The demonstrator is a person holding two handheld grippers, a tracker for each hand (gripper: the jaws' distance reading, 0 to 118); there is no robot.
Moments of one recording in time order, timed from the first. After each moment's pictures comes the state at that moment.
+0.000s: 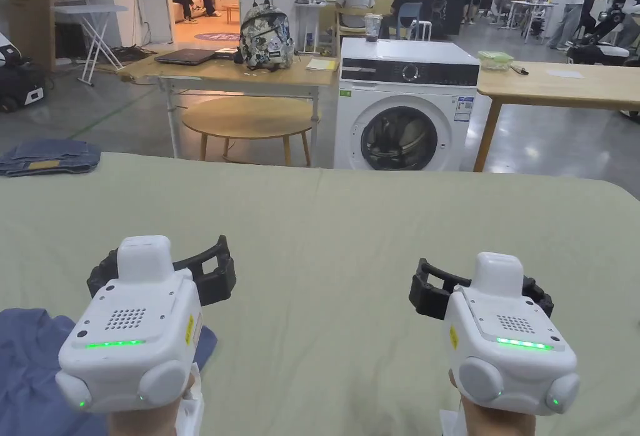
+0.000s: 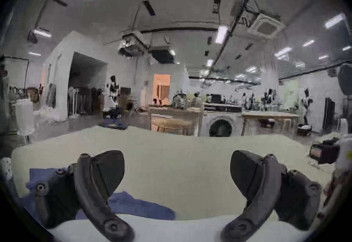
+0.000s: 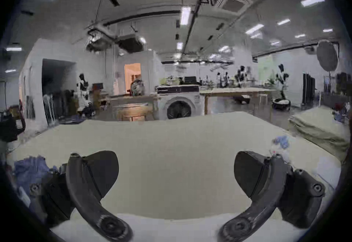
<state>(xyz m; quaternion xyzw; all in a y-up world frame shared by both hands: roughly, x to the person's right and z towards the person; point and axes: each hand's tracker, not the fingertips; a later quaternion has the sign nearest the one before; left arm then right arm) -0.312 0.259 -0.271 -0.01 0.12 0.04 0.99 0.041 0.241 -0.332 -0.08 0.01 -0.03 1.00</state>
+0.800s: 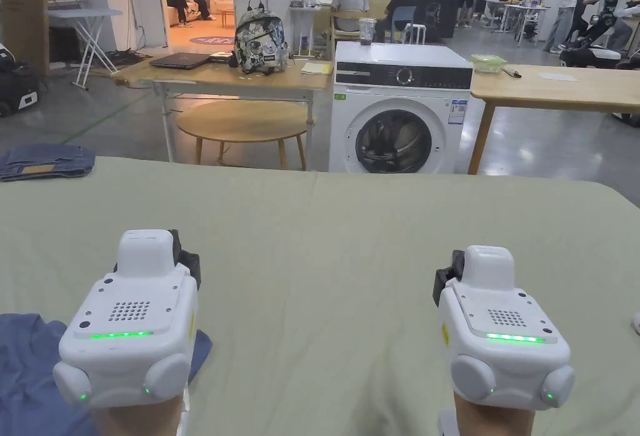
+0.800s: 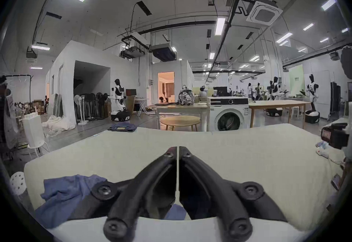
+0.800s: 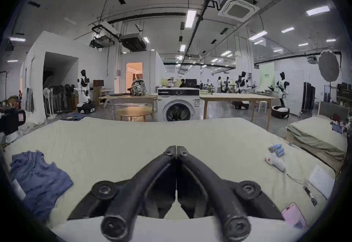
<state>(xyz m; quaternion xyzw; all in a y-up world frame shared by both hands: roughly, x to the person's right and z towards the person) -0.298 0.271 -0.268 -0.03 0.15 -0.01 0.99 0.036 0.256 -0.325 -0.08 0.01 0.00 1.00</state>
